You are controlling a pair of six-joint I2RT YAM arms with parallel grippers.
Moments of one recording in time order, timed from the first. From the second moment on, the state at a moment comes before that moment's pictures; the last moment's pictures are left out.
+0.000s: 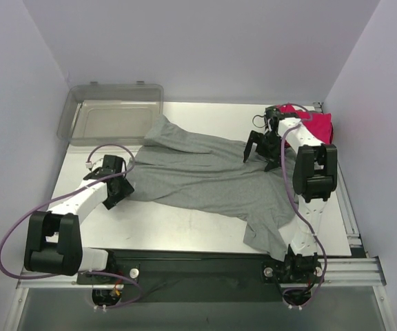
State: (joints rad) left arm -0.15 1.37 0.72 -0.54 -0.28 -0.79; right arm 0.10 2.14 1.67 -0.97 -0.16 0.43
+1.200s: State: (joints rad) left arm -0.04 1.46 0.72 -0.35 -0.22 -0.77; right arm 0.11 2.08 1.56 -0.95 -0.16 0.42
